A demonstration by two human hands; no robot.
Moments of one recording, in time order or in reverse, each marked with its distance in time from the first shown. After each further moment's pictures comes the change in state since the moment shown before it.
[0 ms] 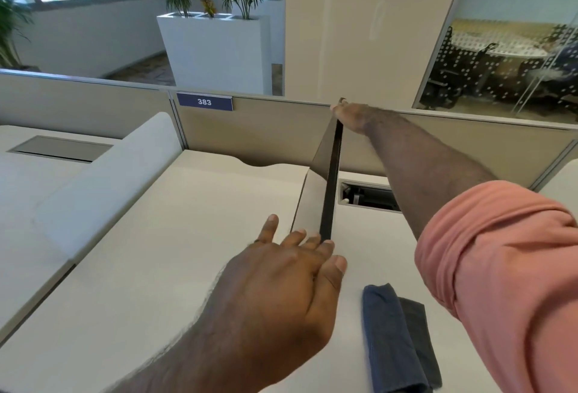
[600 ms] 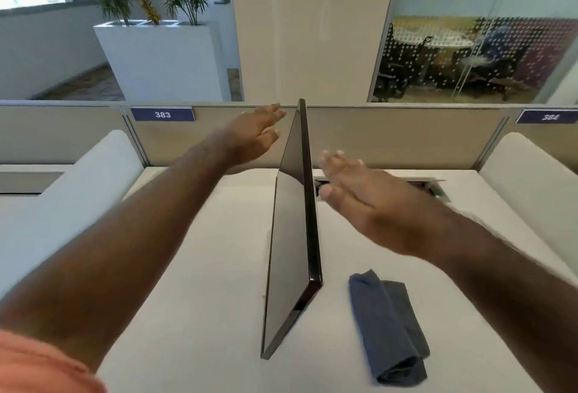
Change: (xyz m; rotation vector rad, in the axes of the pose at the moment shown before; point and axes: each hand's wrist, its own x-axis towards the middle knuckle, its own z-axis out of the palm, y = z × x) left_hand 0.230 -0.115 -0.024 0.044 0.054 0.238; right_hand -0.233 -0.033 0.028 0.139 0.086 -0.162
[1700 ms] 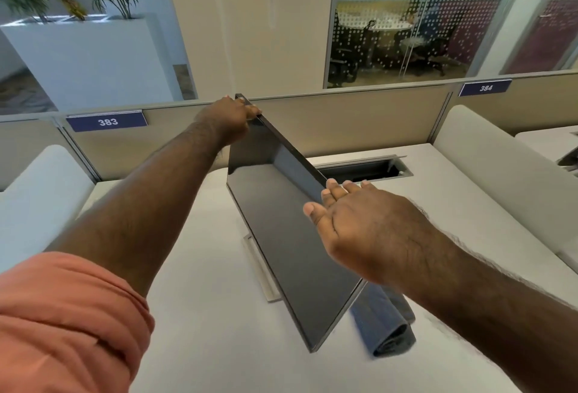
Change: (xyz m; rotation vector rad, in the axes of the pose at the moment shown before) left_hand 0.090 -0.027 0.030 0.424 -0.070 0.050; right_hand -0.011 -0.032 0.035 -0.313 -0.185 0.490
